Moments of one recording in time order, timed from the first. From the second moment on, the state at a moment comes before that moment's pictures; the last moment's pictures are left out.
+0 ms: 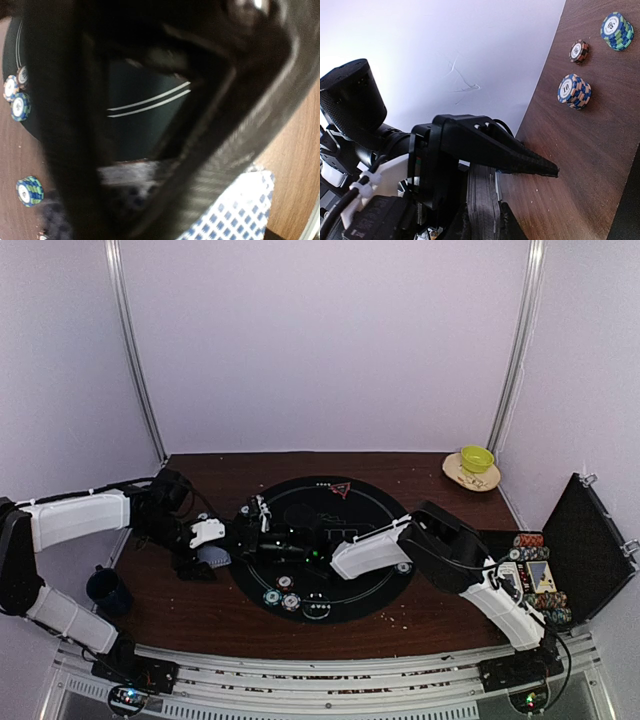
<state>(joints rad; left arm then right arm) -0.38 1.38 0.85 -0.68 0.31 0.94 1.04 2.54 1.73 0.88 -0.48 1.26</state>
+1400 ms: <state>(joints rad) -0.38 1.28 0.76 -0.51 0.45 0.92 1.01 2.52 1.61 1.03 -0.48 1.36</state>
